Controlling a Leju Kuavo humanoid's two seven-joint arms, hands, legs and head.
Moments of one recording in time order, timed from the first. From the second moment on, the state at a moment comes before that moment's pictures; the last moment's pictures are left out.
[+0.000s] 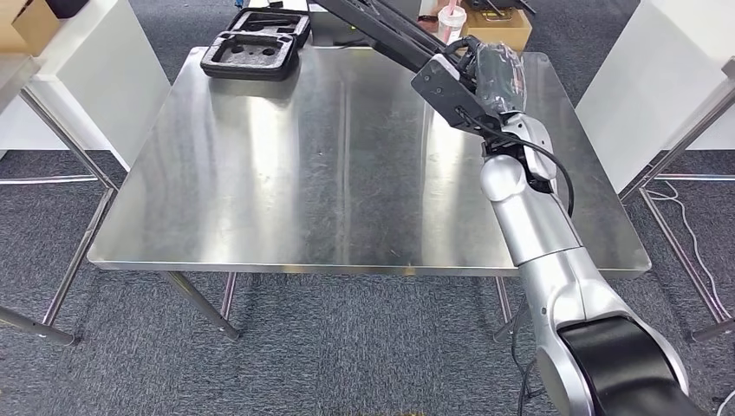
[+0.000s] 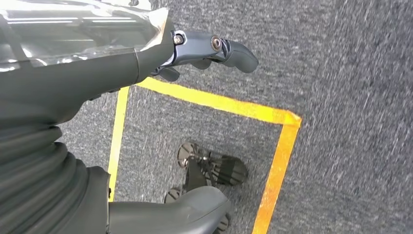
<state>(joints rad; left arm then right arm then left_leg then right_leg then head) -0.10 -0.06 0.28 -0.20 0.01 0.28 -0.29 -0.95 -0.01 0.40 -0.88 0.79 -0.18 -0.06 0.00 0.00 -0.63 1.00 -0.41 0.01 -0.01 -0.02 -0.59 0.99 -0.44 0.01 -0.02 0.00</state>
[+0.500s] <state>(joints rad) -0.10 -0.06 0.30 -0.20 -0.01 0.31 -0.38 -1.00 -0.04 0.49 -0.50 1.36 -0.29 0.30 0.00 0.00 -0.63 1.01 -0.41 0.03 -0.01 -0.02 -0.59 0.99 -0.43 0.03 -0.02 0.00</state>
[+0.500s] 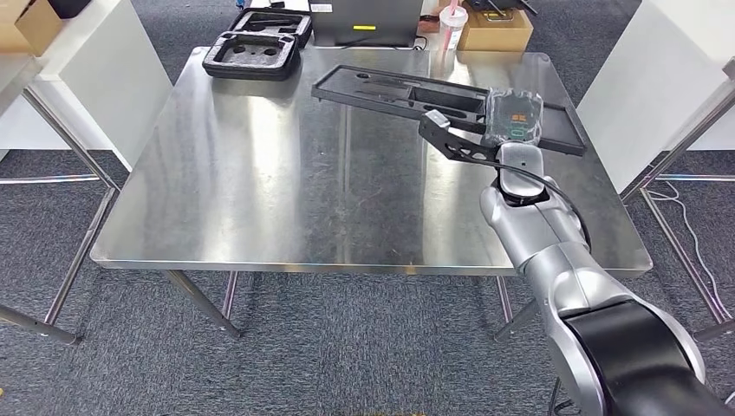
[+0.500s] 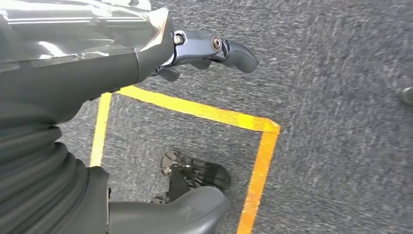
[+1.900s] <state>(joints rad) -0.08 -0.05 0.36 -0.20 0.01 0.03 -0.35 -0.86 -0.01 0.41 -0.37 1.49 -0.31 0.30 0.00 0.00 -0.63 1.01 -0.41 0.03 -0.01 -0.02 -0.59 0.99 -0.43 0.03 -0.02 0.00</state>
